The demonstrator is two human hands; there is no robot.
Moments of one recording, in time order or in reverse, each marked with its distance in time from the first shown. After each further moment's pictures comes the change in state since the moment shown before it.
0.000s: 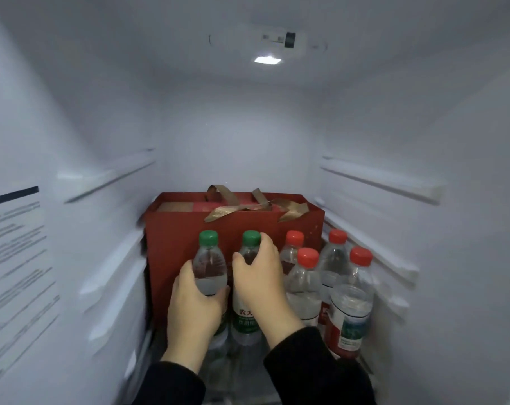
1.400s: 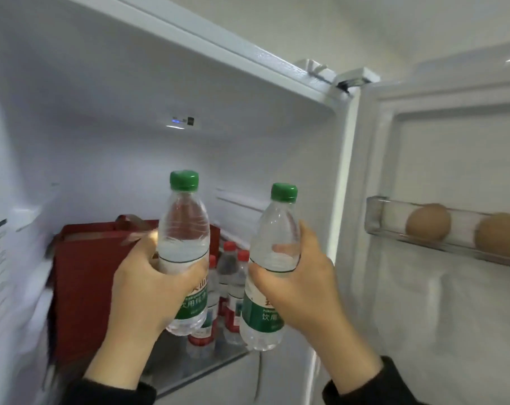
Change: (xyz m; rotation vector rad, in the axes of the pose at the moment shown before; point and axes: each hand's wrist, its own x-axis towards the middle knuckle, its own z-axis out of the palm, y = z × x) left_hand -0.082 0.150 -0.101 -0.492 -0.225 0.402; right_hand -0.169 -0.106 -0.202 -0.089 0.322 -0.277
